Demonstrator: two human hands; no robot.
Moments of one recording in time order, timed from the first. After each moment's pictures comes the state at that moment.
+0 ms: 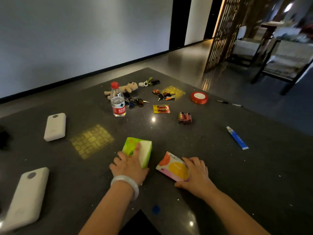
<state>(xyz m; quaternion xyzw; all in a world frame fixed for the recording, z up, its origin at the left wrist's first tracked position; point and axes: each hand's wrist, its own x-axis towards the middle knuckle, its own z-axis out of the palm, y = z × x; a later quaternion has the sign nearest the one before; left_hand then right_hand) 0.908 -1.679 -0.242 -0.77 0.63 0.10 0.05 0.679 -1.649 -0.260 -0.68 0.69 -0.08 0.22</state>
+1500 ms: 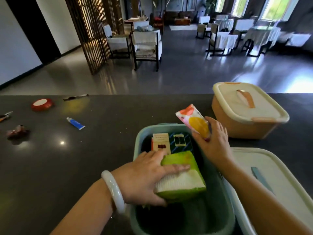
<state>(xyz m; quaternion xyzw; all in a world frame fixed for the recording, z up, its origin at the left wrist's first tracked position) 0.480 -1.380 -0.123 0.01 0.98 0.15 0.12 0.272 -1.248 -0.166 -0.32 0.85 -0.41 -0.04</state>
